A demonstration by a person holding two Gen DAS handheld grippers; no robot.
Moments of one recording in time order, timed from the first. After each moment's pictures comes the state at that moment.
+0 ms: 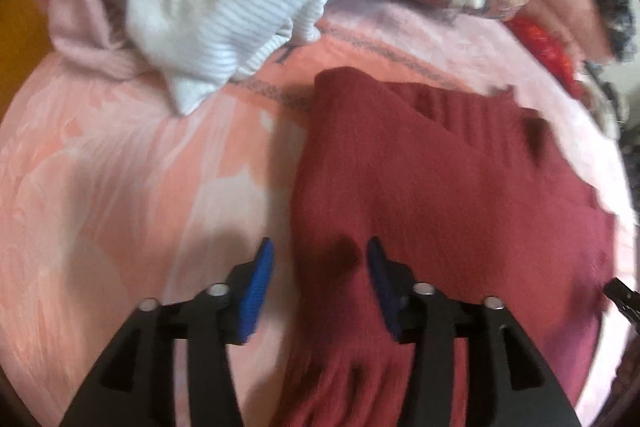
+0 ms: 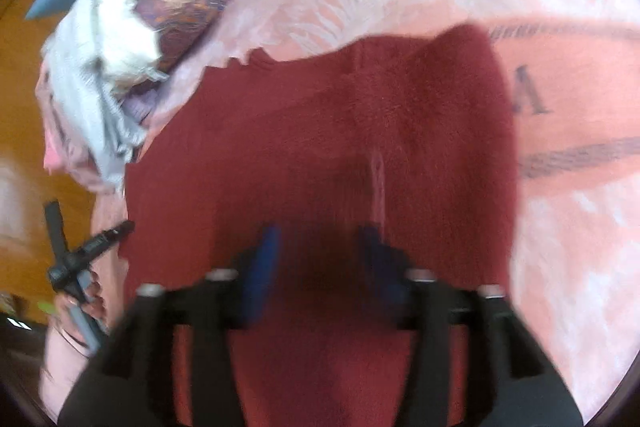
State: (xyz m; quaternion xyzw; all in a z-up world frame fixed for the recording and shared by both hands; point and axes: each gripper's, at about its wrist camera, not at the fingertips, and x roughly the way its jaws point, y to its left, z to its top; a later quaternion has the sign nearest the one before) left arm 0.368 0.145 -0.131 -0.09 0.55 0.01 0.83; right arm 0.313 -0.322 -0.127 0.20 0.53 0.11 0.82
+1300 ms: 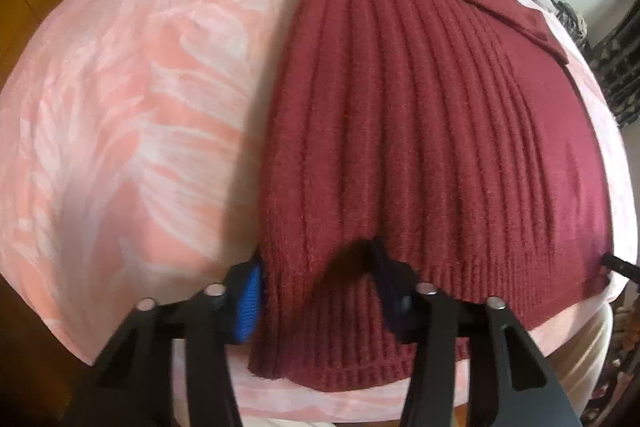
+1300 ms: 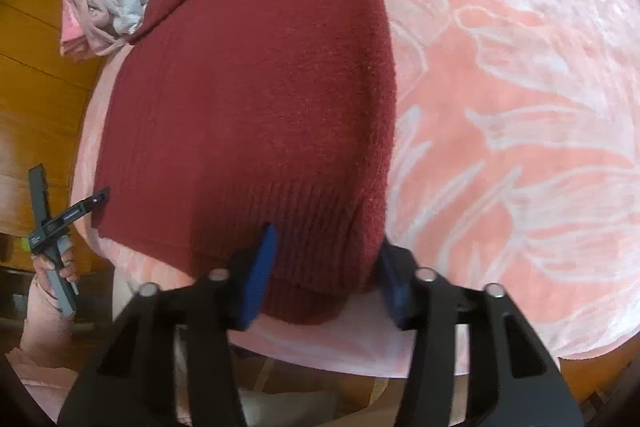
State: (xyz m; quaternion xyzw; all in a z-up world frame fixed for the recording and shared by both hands) left arm 0.052 0.140 -0.158 -0.05 0.59 -0.06 0.80; right arm -0.030 -0.326 -0.175 0.20 0.59 0.11 0.77
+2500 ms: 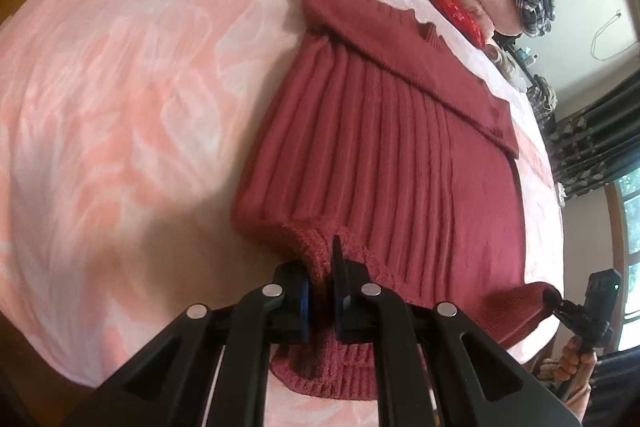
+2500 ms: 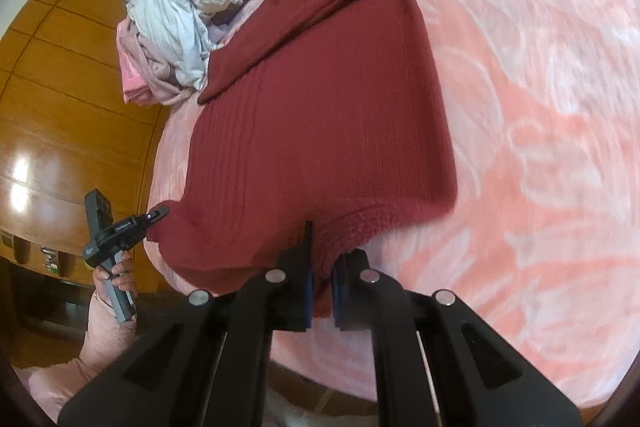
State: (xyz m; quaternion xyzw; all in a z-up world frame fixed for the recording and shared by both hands) left arm 0.098 0.161 -0.104 -0.18 0.55 -0.09 0.81; right arm 0.026 -0.362 -0.126 0.29 0.52 0.19 0.78
